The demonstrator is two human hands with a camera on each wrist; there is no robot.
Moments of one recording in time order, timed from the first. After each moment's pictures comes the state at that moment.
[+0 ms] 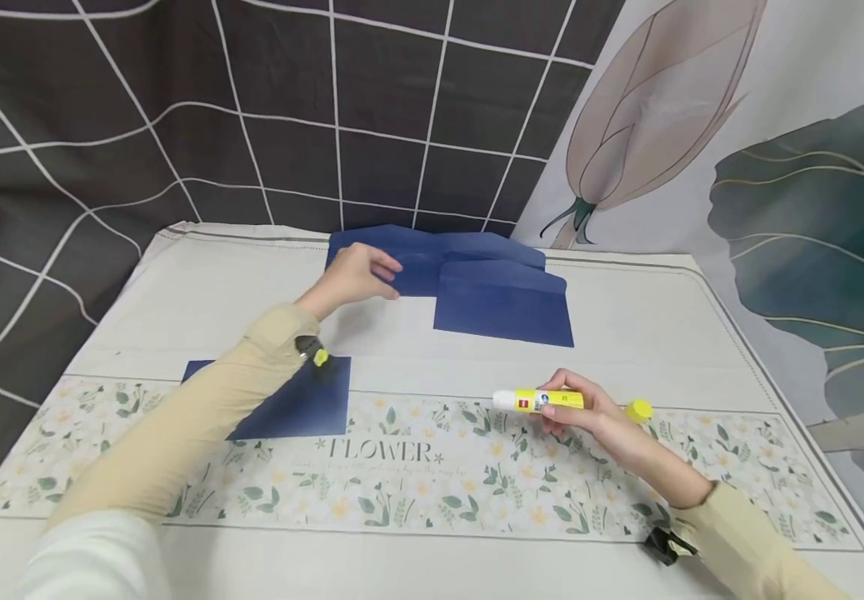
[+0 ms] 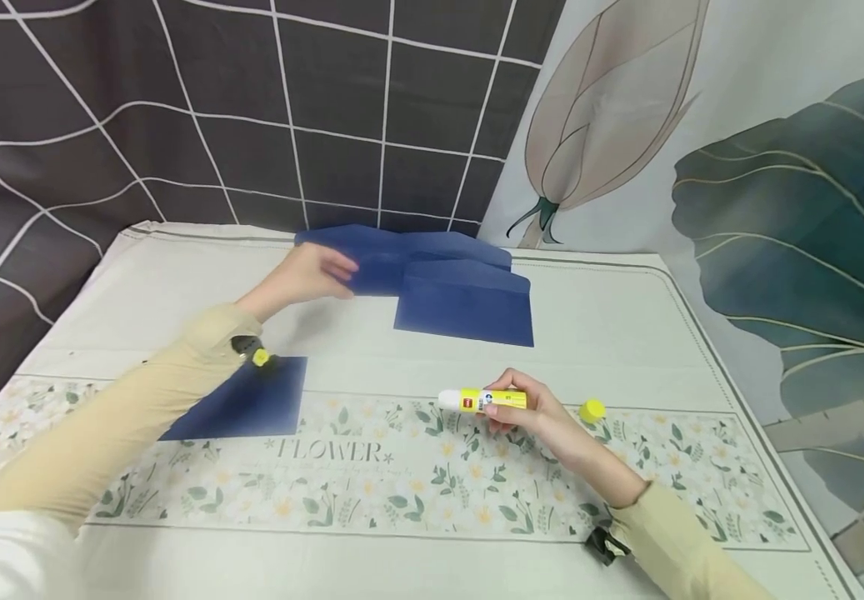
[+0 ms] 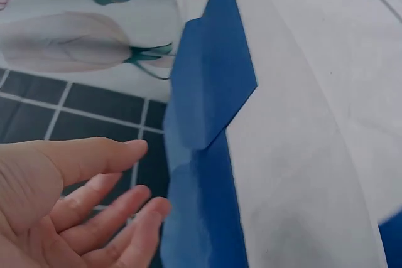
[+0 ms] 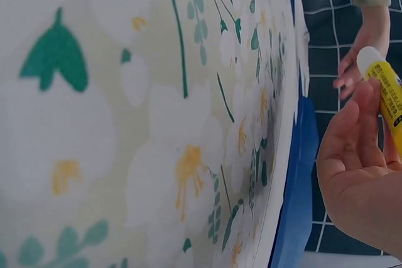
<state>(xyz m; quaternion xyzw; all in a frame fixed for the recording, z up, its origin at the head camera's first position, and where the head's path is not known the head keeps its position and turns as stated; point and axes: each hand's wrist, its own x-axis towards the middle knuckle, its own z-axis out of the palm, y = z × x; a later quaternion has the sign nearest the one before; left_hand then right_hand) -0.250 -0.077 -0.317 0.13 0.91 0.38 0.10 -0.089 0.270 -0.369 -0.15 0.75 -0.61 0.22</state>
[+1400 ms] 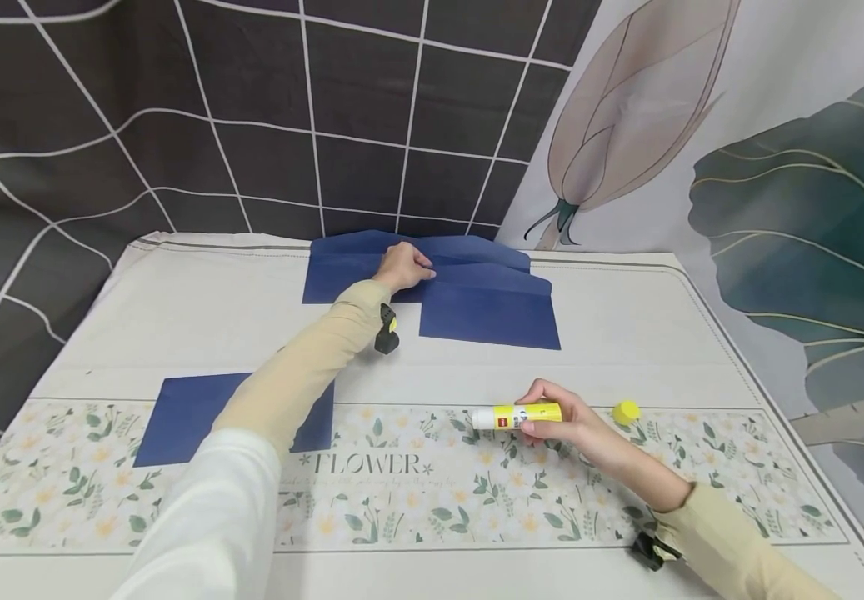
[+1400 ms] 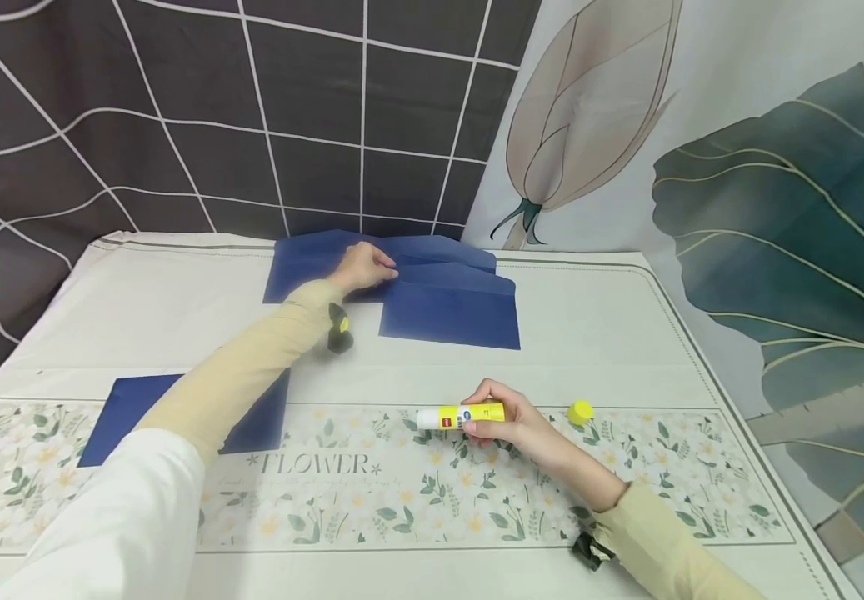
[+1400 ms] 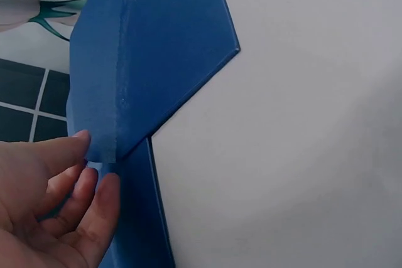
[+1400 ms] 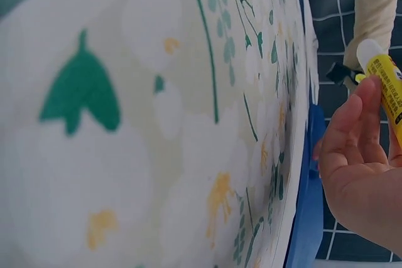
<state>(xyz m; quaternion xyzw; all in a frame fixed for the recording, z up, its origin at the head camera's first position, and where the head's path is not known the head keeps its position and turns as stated) -0.323 0.010 -0.368 0.09 0.93 0.35 0.08 -0.089 0.267 -0.381 -0.16 0.73 -0.62 0.23</state>
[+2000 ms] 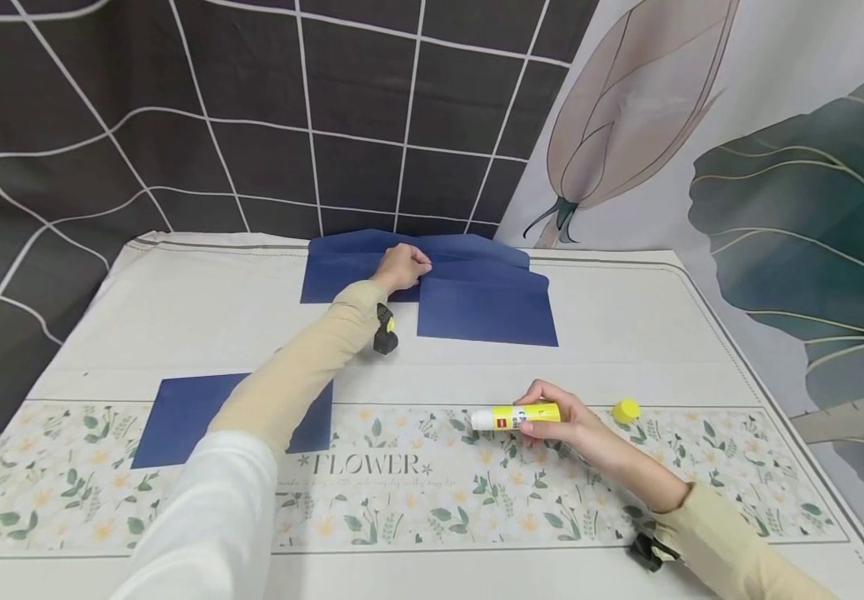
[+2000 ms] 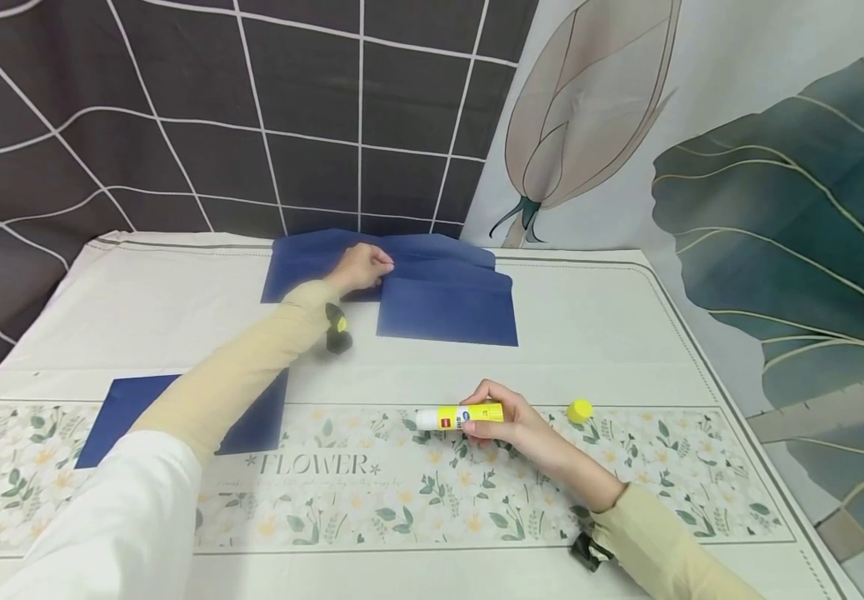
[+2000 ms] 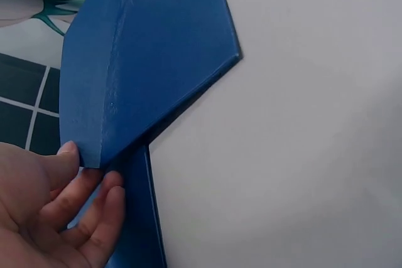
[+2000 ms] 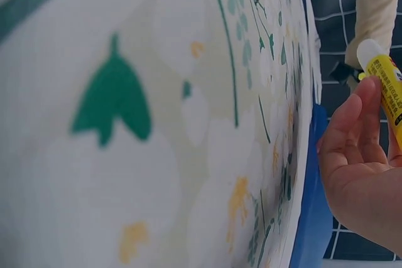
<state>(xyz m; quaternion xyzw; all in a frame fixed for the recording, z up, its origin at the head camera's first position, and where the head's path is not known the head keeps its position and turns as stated) -0.328 0.010 -0.378 0.08 0.92 0.38 0.10 -0.089 0.267 -0.385 -0.16 0.73 -0.63 0.23</state>
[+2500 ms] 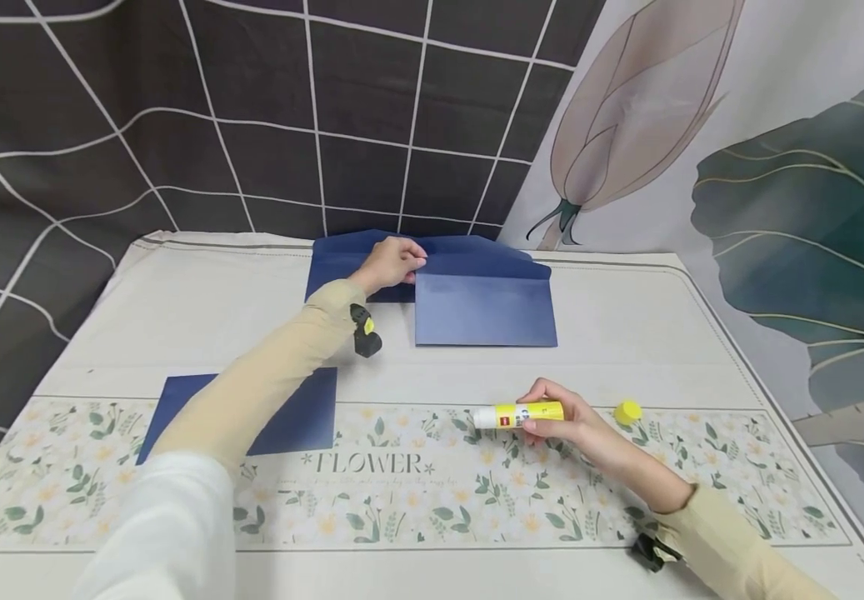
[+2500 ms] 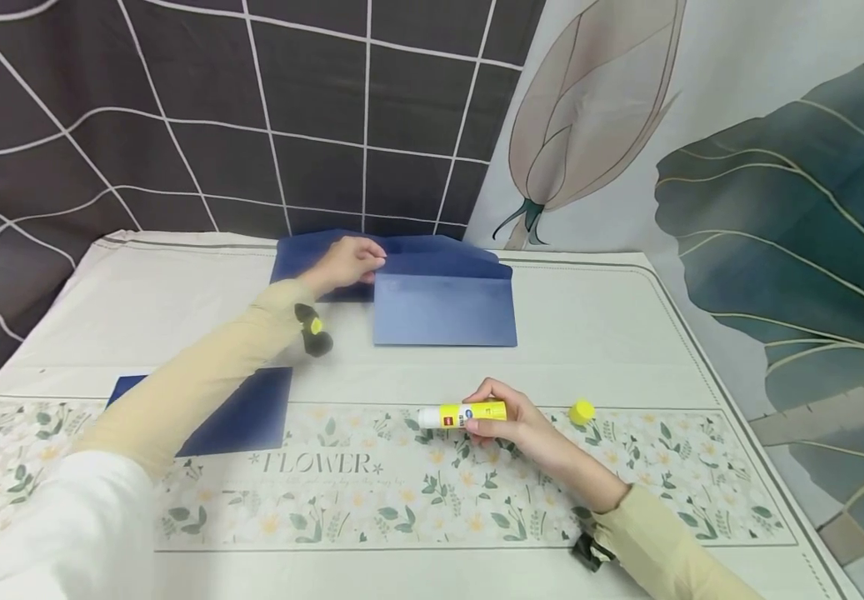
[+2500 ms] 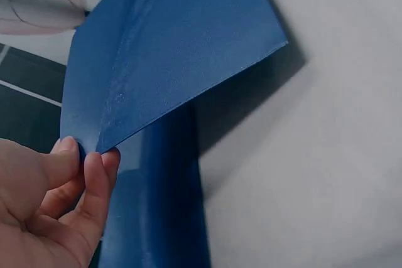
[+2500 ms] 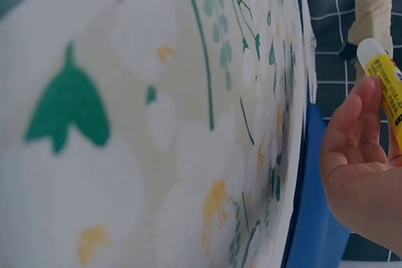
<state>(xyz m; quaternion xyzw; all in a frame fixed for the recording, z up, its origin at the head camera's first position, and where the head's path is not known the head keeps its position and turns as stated) -0.316 -0.017 -0.356 0.13 0.88 0.45 0.11 -0.089 0.266 -0.380 -0.17 0.72 -0.63 0.23</state>
